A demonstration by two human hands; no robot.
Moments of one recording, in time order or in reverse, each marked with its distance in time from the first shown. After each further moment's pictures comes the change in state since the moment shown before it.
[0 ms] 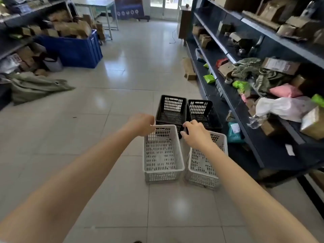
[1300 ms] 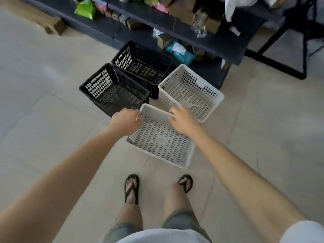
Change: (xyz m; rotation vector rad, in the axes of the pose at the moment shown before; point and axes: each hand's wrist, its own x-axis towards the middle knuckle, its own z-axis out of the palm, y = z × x) left_hand 0.527 -0.180 0.030 0.311 -0.358 0.964; right_hand 0.383 -0.104 0.145 0.258 -0.030 0.939
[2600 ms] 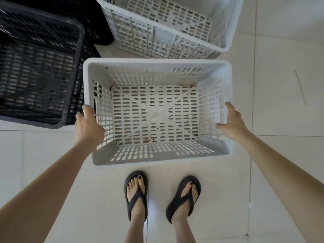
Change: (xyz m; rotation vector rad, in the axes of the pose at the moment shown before) left_hand 0.311 -0.143 0.381 -0.271 -0.141 -0.282; right_hand 0.121 0.205 0.417 0.624 -0.072 1.034
